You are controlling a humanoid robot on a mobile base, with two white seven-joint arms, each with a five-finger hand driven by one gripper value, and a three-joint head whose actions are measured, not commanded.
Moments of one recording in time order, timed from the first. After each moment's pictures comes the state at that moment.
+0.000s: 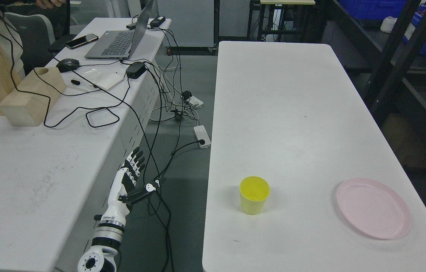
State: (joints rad) left arm -0.21 0.06 0.00 -1.41 0.22 -0.13 -0.03; right arm 0.00 0.00 0.17 -0.26 0.07 0.10 0.03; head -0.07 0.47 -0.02
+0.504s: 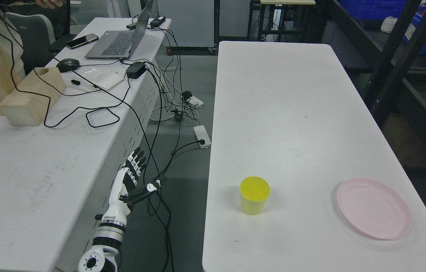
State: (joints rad) left arm -0.22 0.06 -0.01 -1.41 0.22 -0.13 -0.03; right arm 0.00 0.00 0.17 -0.26 0.07 0.11 0.03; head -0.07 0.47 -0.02
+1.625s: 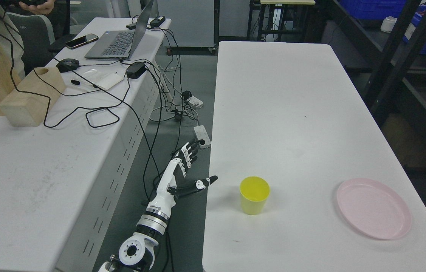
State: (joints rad) left arm -0.32 0.03 -0.29 -1.41 0.23 -0.13 -0.03; right arm 0.00 0.00 0.17 -0.26 0.07 0.11 0.04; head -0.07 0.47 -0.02
